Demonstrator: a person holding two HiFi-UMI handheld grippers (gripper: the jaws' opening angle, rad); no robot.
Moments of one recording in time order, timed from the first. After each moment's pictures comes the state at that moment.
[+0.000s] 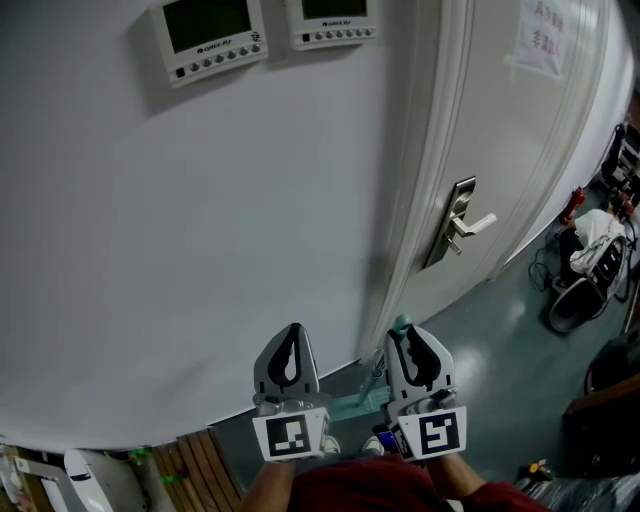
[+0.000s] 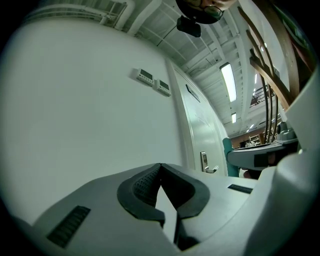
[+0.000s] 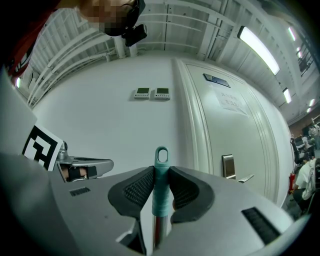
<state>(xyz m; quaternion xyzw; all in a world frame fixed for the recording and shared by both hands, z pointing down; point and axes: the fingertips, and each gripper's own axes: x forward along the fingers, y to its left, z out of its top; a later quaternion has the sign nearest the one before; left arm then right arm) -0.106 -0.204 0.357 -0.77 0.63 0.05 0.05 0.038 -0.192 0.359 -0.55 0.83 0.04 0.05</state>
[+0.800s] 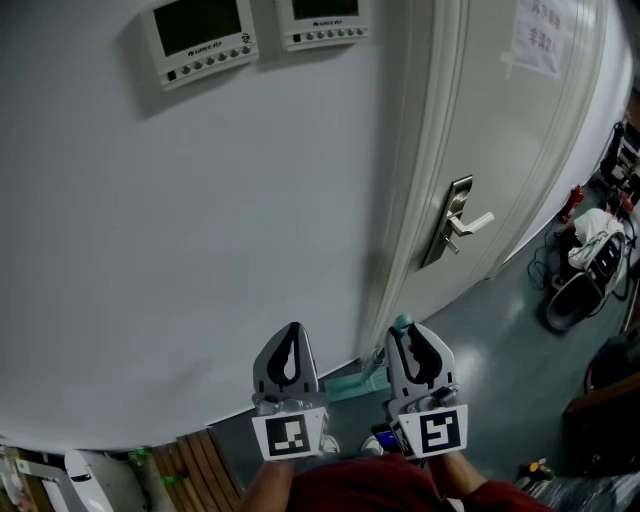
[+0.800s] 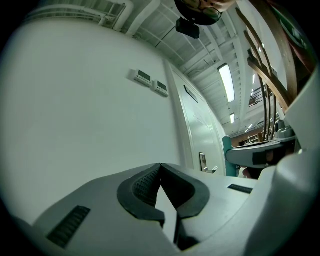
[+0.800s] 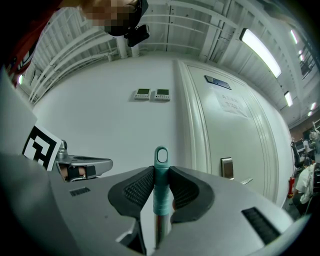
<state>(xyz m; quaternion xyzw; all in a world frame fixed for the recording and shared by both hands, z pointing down) -0.099 -0.204 0.355 -0.77 0.63 0.05 0.06 0.047 -0.194 0.359 -0.55 0.83 0.05 0.04</state>
